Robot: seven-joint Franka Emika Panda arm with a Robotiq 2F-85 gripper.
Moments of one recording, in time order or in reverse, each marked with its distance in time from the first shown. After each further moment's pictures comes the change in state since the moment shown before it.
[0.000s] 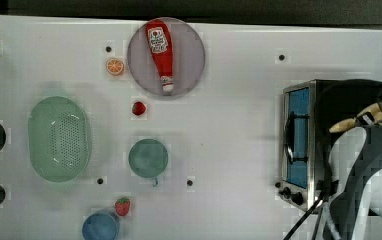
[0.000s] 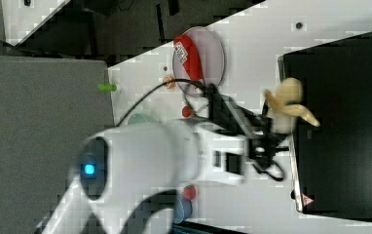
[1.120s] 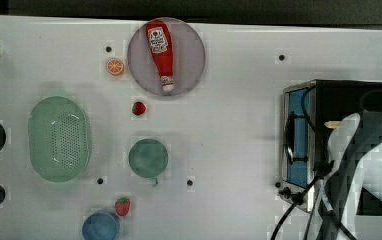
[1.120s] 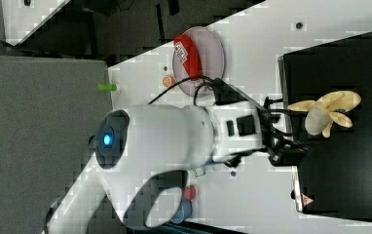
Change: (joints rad) arm 0.009 0.087 -0.008 0.068 -0.034 -0.060 -0.344
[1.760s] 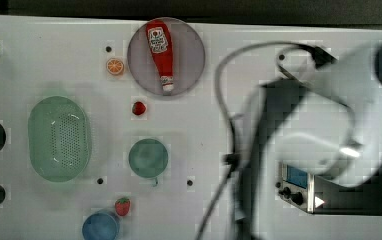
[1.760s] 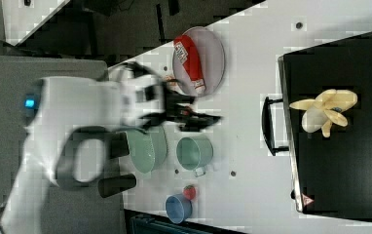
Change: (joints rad) arm 0.029 -0.096 0.303 0.021 0.052 -0.138 0.282
